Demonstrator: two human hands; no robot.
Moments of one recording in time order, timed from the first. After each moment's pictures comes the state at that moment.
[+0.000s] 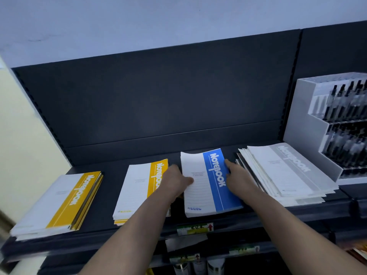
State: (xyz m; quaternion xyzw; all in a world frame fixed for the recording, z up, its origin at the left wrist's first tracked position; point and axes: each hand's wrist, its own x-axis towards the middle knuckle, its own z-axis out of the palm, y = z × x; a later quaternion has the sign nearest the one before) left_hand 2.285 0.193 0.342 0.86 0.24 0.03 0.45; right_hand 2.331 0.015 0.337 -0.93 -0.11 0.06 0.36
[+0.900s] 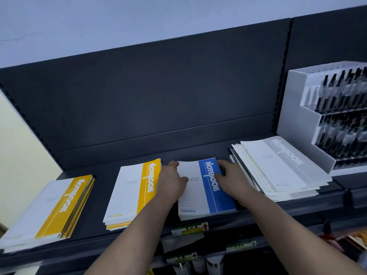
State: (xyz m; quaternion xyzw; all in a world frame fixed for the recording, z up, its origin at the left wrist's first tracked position) left_hand 2.293 0.184 0.328 0.93 0.18 0.11 0.30; right_hand 2.342 0.010 0.308 -0.88 -0.11 0.07 0.45
